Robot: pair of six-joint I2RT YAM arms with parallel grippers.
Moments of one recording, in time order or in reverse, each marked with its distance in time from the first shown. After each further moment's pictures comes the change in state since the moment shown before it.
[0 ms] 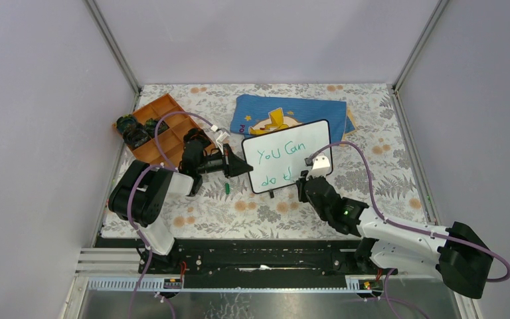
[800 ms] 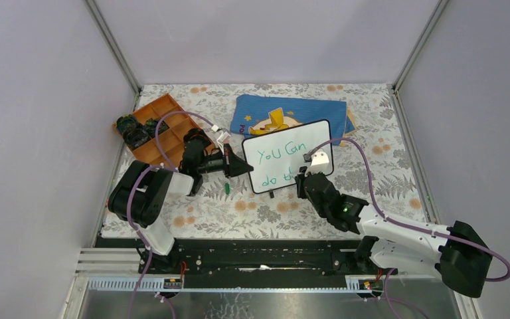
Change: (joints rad) left arm -0.005 -0.006 0.005 -0.021 -0.003 0.010; right arm 0.000 0.010 0.052 -0.022 0.012 -0.019
